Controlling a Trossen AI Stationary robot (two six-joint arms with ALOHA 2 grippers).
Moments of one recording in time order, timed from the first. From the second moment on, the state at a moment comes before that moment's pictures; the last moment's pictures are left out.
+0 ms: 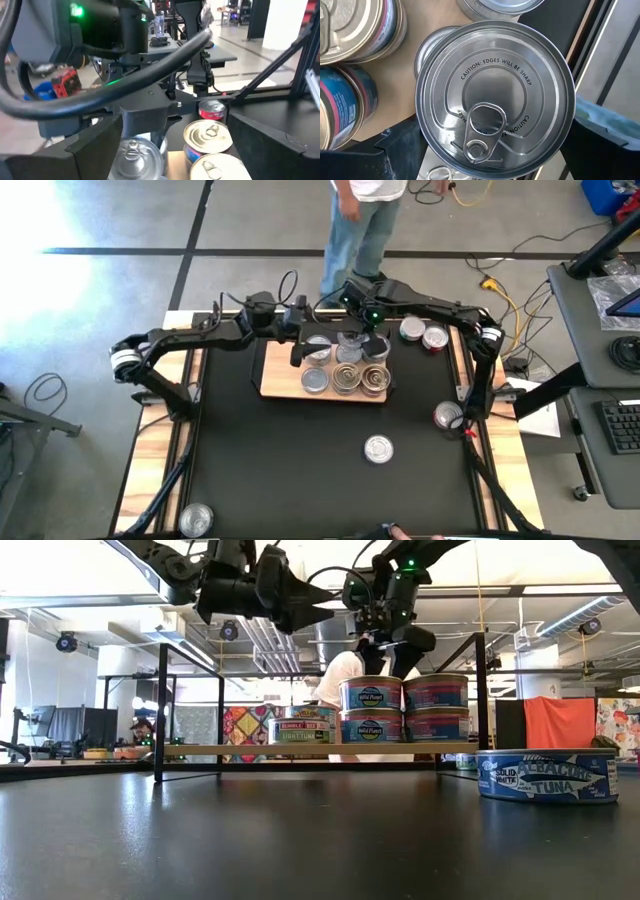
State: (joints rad) left arm 0.48 1.52 0.99 0.44 0.52 0.17; right arm -0.51 1.90 1.76 -1.12 -0.04 -0.90
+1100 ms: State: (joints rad) left arm 0.48 1.67 0.99 0.44 0.51 0.28; right arm -0.50 1.95 1.68 -1.07 -0.09 -0.98
